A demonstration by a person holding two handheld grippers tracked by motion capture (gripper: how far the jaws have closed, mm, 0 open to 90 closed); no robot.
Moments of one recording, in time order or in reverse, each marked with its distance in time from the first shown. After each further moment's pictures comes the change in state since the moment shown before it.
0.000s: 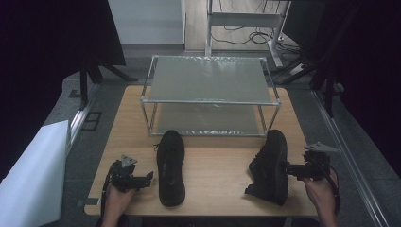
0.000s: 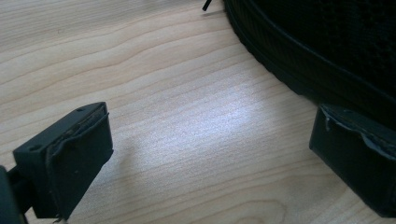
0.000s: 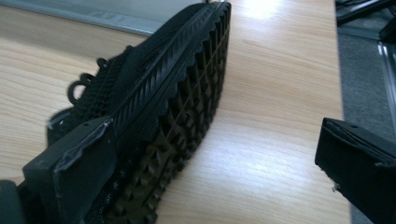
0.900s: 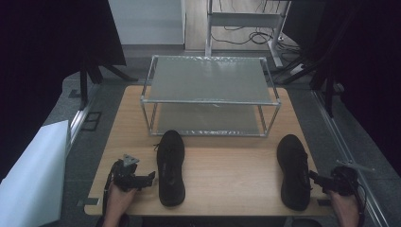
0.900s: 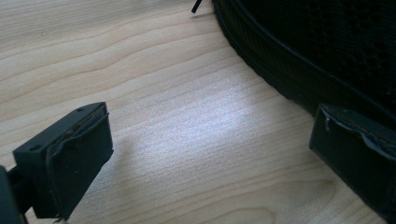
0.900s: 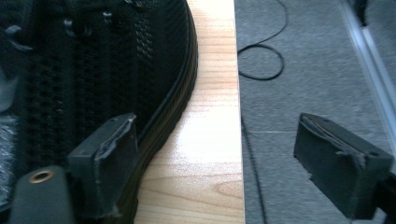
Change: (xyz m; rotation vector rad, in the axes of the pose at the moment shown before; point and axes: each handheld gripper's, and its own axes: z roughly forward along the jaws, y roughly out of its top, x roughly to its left) left arm -0.003 0.003 0.003 0.005 -0.023 -0.001; right arm -0.078 -0.069 -0.007 0.041 -0.093 0.236
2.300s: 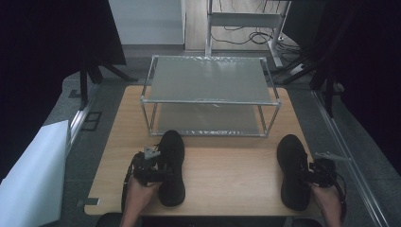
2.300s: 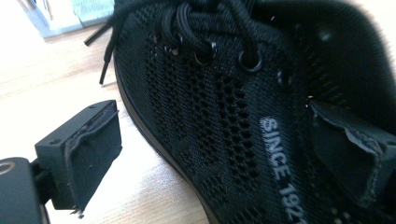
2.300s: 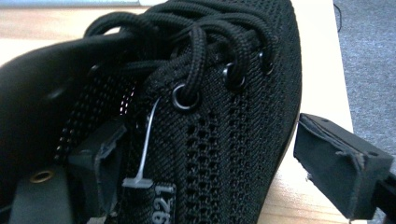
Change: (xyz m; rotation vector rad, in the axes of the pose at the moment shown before) left arm -0.063 0.047 -0.002 -0.011 -0.051 0.031; right arm 0.048 0.018 0.021 0.013 0.131 -0.051
